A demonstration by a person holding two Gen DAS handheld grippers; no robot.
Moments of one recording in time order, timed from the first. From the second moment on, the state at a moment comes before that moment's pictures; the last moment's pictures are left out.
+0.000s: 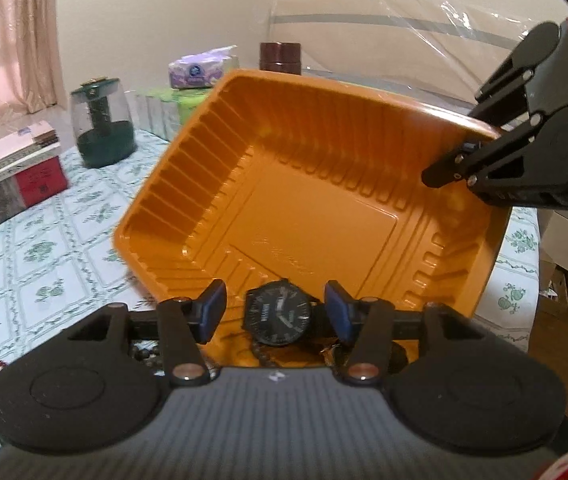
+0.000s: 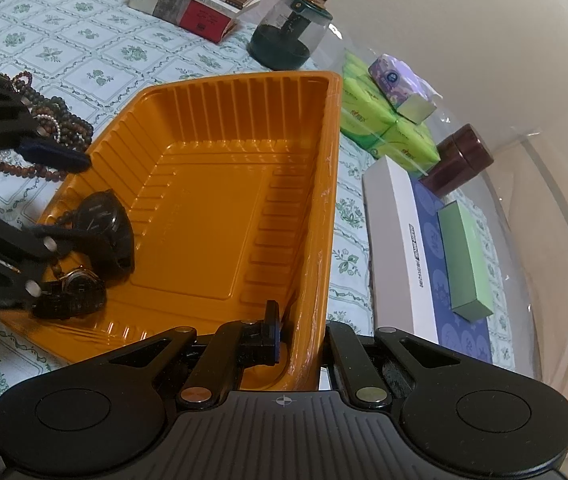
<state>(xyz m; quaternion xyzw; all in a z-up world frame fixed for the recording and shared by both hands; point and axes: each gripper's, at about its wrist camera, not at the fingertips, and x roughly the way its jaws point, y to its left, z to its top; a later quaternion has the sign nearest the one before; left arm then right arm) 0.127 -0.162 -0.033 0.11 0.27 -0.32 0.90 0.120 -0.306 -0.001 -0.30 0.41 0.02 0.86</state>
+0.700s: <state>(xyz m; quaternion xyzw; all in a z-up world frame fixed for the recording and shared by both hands) 0.117 -0.032 -0.064 0.09 0.32 -0.15 0.93 0.118 -0.308 -0.001 -0.30 0.41 0.02 0.86</state>
